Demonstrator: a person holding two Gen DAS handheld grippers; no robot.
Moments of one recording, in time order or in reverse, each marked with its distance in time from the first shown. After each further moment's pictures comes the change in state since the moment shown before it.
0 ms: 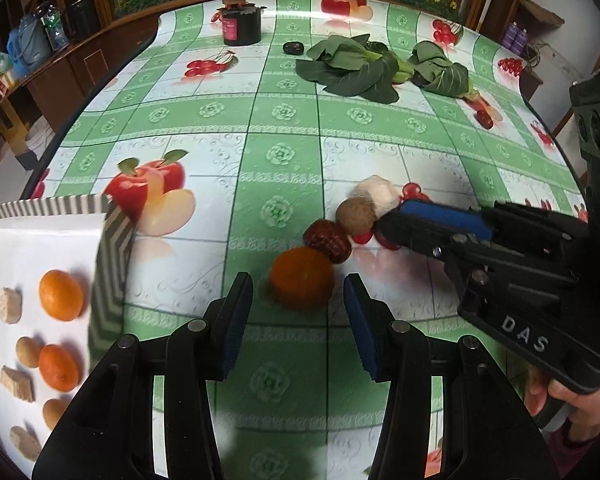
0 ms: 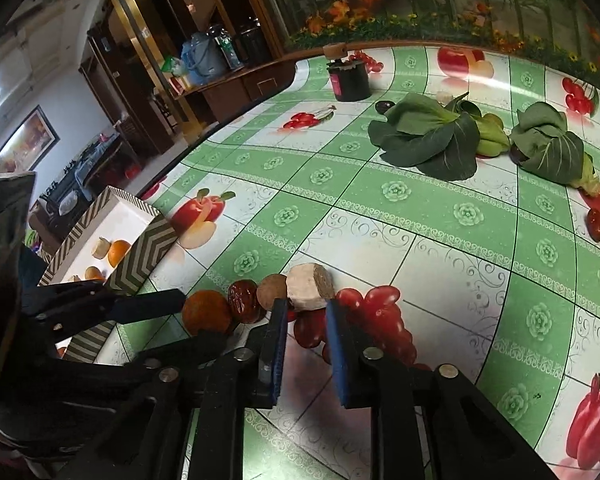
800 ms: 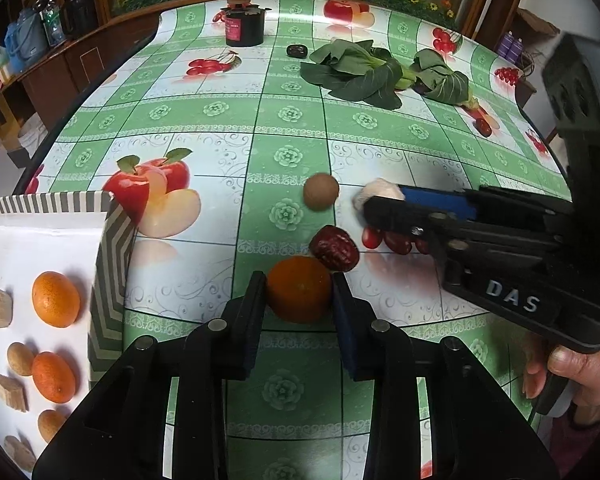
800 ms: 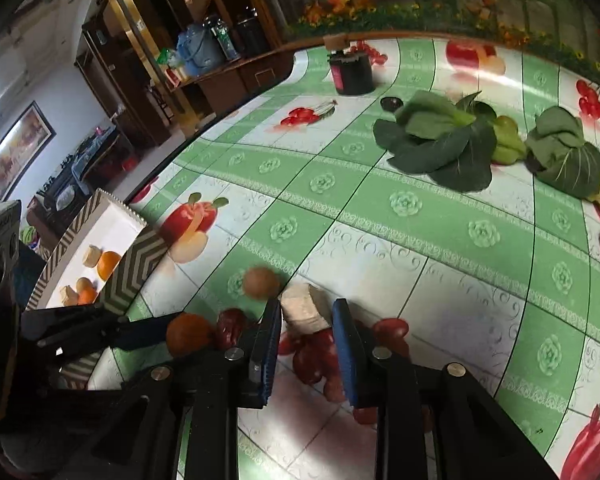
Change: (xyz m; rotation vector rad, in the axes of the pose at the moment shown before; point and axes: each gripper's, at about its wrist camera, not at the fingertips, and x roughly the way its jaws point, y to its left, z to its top) left arm 0.002 0.015 -0.002 -0.012 -0.016 -0.036; right arm 0.018 0.000 0.018 0.001 0.051 -0.006
